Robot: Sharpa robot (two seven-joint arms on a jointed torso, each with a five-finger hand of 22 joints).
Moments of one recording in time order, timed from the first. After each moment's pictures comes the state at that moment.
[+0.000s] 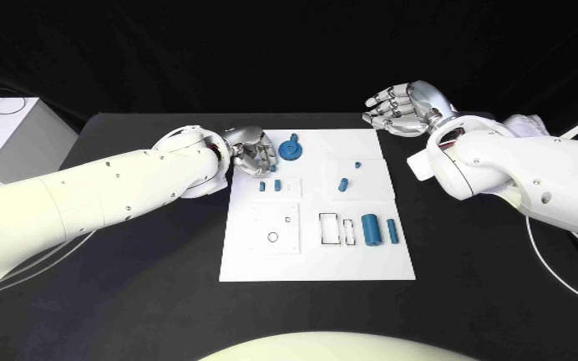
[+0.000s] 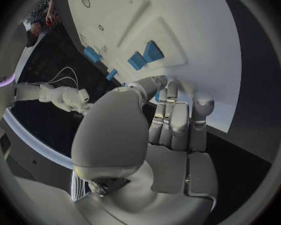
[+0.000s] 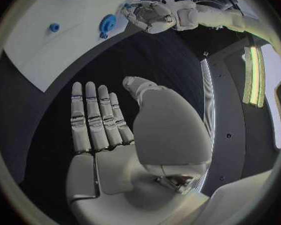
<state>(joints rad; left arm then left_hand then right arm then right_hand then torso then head) 1.24 -0.62 -0.11 1.22 -1.23 -0.14 -0.01 1.42 -0.22 0.56 0.00 0.29 0.92 0.15 0.25 0.34 1.06 0.08 0.46 0.17 1.31 0.02 1.42 1.00 0.14 1.10 0.12 1.27 1.07 1.34 -0.91 -0.15 1.57 -0.71 -0.64 0.01 1.35 -0.23 0.44 0.21 0.34 0.75 0.20 0.40 0.29 0.94 0.18 0.40 0.06 1.01 0.14 0.10 0.48 0.17 0.95 0.26 0.07 0.17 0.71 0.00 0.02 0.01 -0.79</state>
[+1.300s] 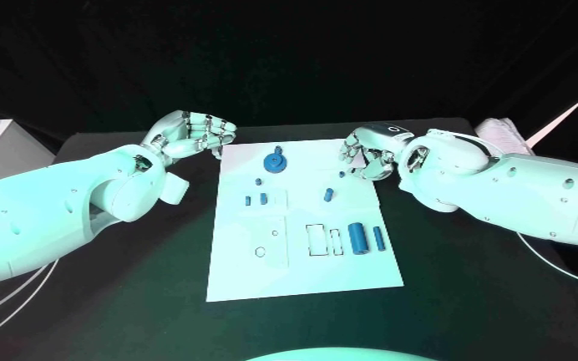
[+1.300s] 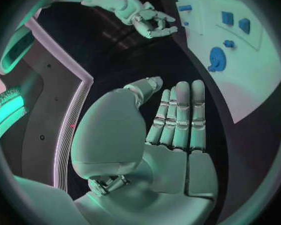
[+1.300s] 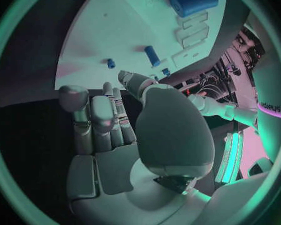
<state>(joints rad) 1.24 -0.87 -0.06 1.39 -0.33 -0.17 0.36 1.35 -0.21 0.53 0.03 0.29 0.89 0.19 0.20 0.33 0.91 0.14 0.44 0.16 0.97 0.07 1.09 0.49 0.17 0.82 0.16 0.95 0.76 1.30 -0.87 -0.16 1.50 -1.53 -0.30 -0.11 1.33 -0.27 0.56 0.03 0.20 0.97 0.15 0.25 0.25 1.16 0.09 0.07 0.07 1.47 0.00 1.07 1.11 0.13 1.34 0.09 0.99 0.92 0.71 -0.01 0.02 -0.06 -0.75</state>
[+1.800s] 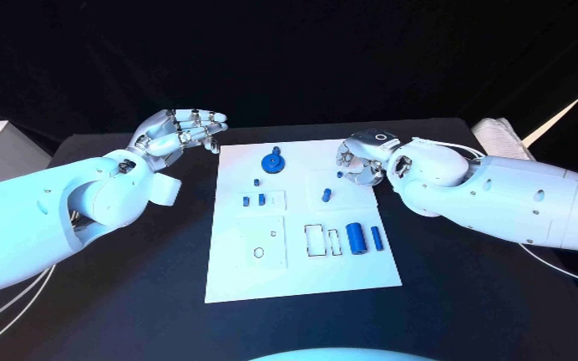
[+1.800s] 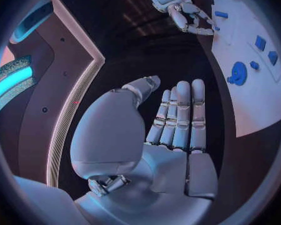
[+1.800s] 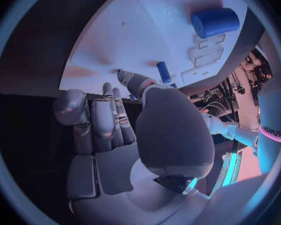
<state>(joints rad) 1.23 -0.92 -0.05 1.46 -0.12 -0.10 0.43 1.34 -0.21 0.50 0.04 0.29 0.88 0.20 0.19 0.34 0.90 0.14 0.44 0.16 0.96 0.07 1.07 0.48 0.17 0.82 0.17 0.90 0.73 1.27 -0.82 -0.16 1.46 -1.71 -0.29 -0.20 1.33 -0.27 0.55 0.03 0.20 0.97 0.15 0.25 0.26 1.15 0.09 0.07 0.07 1.47 0.00 1.17 1.17 0.12 1.36 0.09 1.07 1.02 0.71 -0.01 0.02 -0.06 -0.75</state>
